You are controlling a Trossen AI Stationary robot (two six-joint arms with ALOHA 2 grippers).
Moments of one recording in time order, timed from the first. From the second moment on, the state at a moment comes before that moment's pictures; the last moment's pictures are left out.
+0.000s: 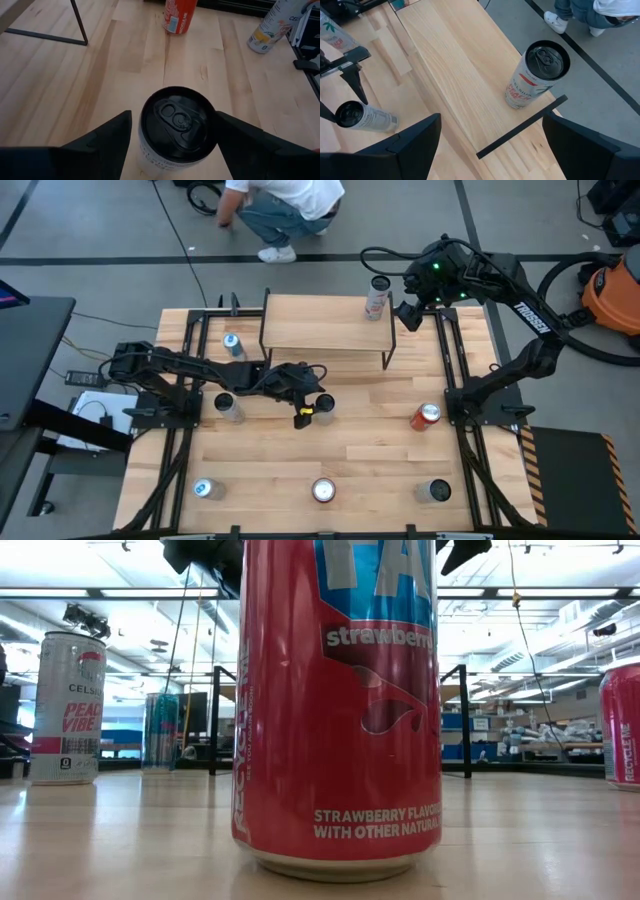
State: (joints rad) left arm -0.04 1.56 1.03 -0.06 -0.03 -0.17; right arm -0.46 1.39 1.95 -1.42 0.09 0.10
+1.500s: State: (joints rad) left arm -0.05 1.56 1.03 -0.04 0.04 -0.17; right arm -0.46 1.39 1.94 -1.42 0.09 0.10
